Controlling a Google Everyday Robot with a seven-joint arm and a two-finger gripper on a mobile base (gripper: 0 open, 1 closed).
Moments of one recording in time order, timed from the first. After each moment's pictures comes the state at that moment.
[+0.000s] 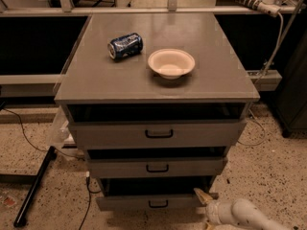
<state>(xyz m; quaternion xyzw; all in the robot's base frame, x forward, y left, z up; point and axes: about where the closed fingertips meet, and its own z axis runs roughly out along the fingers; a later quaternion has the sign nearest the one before) 0.462 -0.221 0.213 -0.72 0.60 0.06 0.35</state>
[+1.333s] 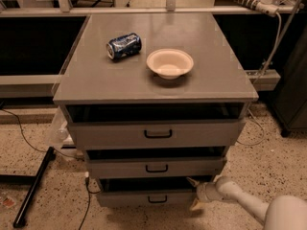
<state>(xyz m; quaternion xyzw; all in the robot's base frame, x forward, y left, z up) 0.574 -0.213 0.156 -0.72 0.62 0.05 0.32</state>
